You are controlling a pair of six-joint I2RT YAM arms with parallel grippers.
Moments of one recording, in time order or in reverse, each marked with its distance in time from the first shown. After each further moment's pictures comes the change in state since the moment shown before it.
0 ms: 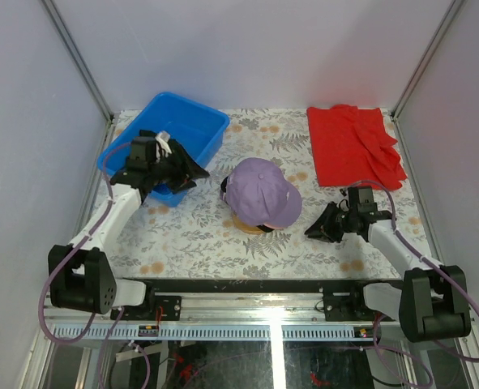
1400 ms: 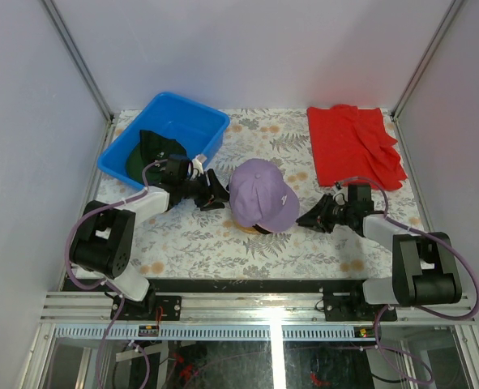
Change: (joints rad) left arm -0.141 0.283 -0.124 0.332 0.130 -0.003; right arm -0.051 0.205 -0.053 0.454 -0.293 0.125
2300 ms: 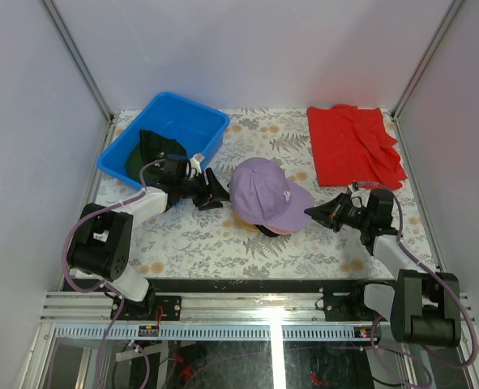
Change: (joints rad) left arm 0.006 -0.024 -0.003 -0.017 -0.024 0.000; right arm -0.151 -0.290 -0.155 0.208 -0.151 0.323
